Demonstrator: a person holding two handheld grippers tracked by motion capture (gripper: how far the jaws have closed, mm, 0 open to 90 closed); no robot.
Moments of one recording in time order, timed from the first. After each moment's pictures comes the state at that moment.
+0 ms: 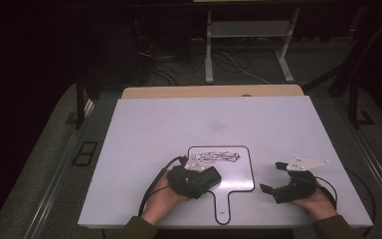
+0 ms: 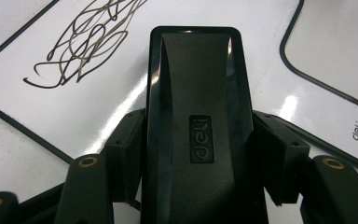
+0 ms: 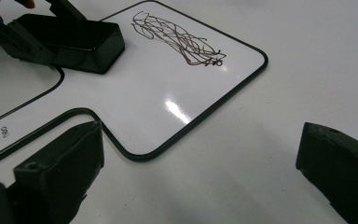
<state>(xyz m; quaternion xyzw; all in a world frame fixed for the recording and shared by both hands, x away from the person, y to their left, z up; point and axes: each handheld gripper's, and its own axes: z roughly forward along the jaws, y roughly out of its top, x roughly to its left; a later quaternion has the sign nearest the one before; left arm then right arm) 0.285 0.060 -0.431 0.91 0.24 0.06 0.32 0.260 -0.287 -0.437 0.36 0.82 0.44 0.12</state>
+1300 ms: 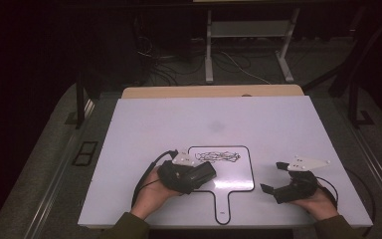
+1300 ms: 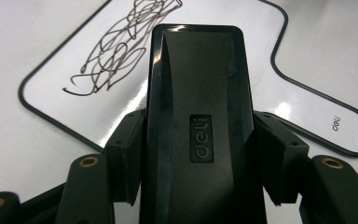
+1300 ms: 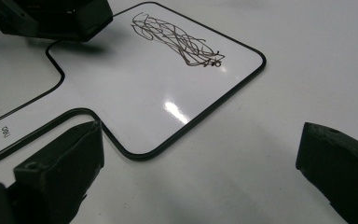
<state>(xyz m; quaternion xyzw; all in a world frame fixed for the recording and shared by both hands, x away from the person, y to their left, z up) 0.293 0.087 -0.412 0.90 0.23 0.05 0.36 0.259 -0.288 -0.436 0.35 0.81 0.44 0.12</state>
